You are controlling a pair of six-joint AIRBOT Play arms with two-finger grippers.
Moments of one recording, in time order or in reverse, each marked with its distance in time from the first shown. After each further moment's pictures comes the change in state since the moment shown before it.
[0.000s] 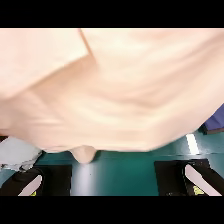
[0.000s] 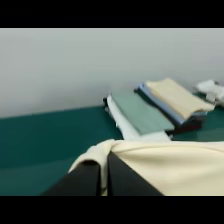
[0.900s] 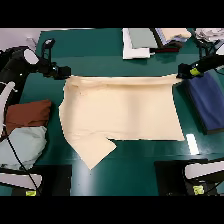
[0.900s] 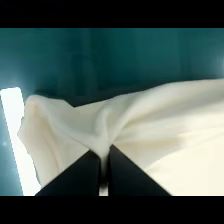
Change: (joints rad) left arm 0.001 -0.706 -0.353 0.008 0.120 0.056; right arm 0.051 -0.621 -0.398 -0.008 -0.153 -0.019
